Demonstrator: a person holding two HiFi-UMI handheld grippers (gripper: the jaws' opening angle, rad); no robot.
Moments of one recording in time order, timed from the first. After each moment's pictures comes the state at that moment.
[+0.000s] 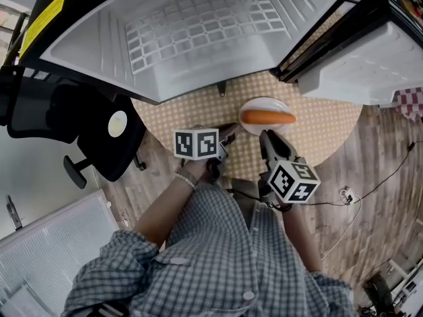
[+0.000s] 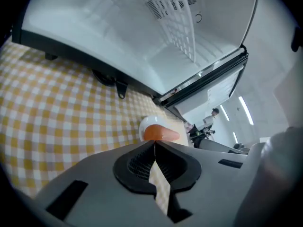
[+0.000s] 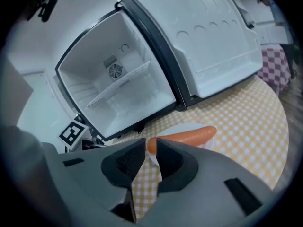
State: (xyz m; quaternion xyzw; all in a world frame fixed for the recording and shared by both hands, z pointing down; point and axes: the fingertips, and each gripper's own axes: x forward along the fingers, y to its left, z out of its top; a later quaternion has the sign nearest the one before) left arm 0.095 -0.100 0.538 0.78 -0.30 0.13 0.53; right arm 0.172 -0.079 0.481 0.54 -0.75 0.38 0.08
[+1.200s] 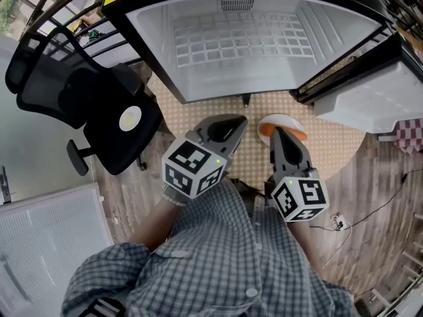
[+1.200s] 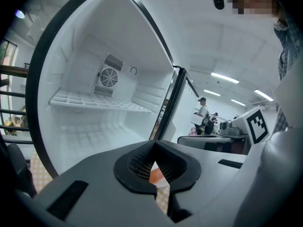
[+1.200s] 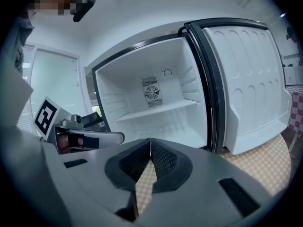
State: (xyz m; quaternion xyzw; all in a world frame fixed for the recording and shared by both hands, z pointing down) left arm 0.036 -0.106 0.353 0.91 -0.35 0.10 0.20; right arm 0.109 -0.096 0.355 0.52 -0.83 0.19 0.06
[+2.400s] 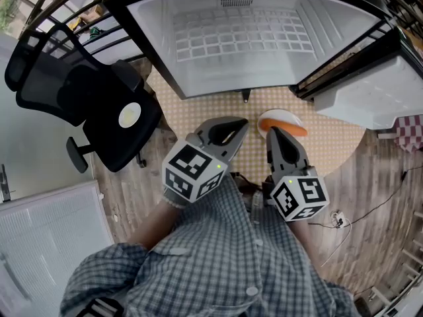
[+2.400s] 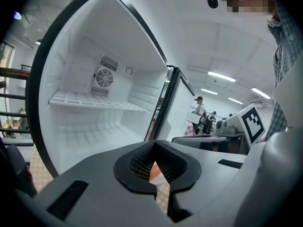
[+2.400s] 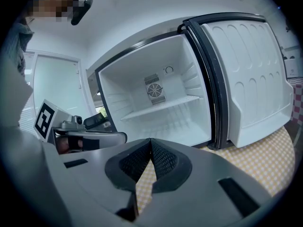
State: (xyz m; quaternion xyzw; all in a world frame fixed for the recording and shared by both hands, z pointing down) left arm 0.041 -0.085 0.352 0.91 -0.34 0.11 0.19; right arm 0.100 -0.082 0.358 0.49 -0.84 0.22 0.06
